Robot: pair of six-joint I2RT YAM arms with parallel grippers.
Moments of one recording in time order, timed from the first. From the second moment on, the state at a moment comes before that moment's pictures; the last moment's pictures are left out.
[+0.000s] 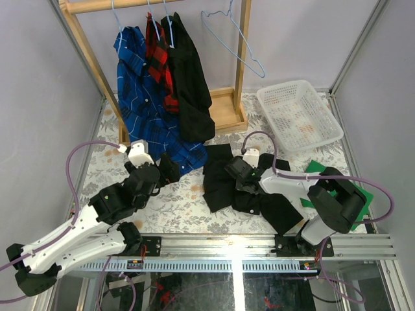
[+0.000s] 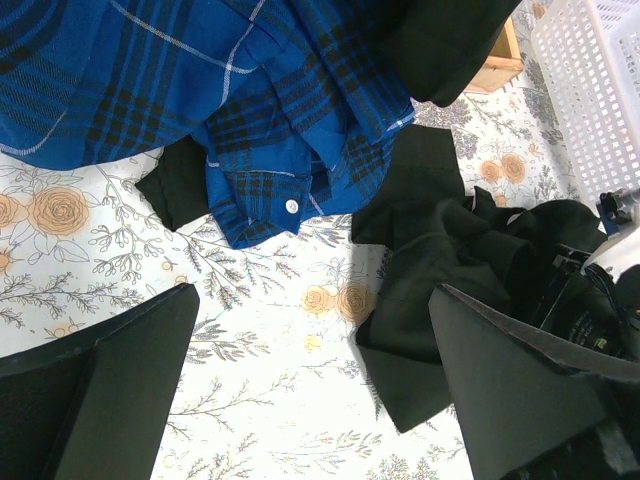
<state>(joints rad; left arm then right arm) -0.91 0.69 0.77 -0.65 -0.66 -0.83 0.86 1.61 0.81 -0.39 0.46 0.86</state>
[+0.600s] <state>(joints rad) -0.91 0.69 0.75 -0.65 -0.66 -0.84 0.72 1.00 0.94 -0.42 0.79 0.49</state>
